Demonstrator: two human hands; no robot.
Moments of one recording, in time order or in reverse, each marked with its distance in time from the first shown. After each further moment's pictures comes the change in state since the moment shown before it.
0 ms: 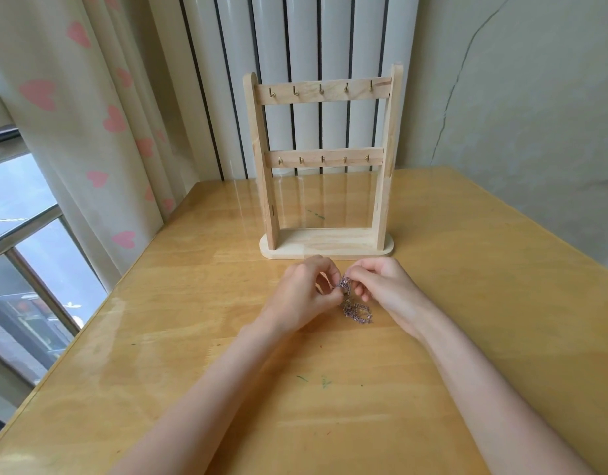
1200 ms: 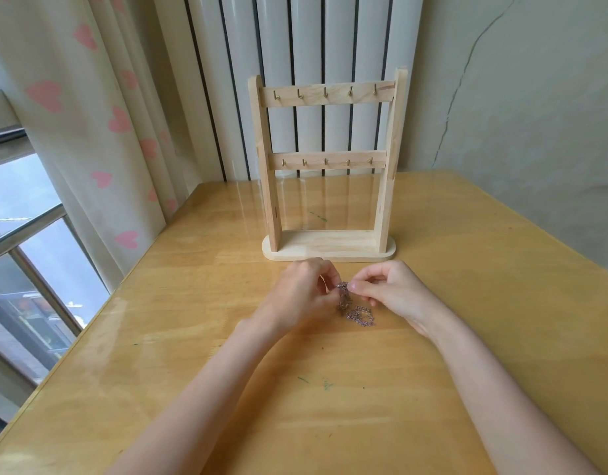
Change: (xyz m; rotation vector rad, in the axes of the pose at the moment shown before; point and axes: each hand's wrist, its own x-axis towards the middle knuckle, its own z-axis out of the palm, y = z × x) left_hand 0.003 0.000 -0.009 0.136 -0.058 0.017; right_hand 0.000 0.002 -0.012 -0.139 -0.049 0.011
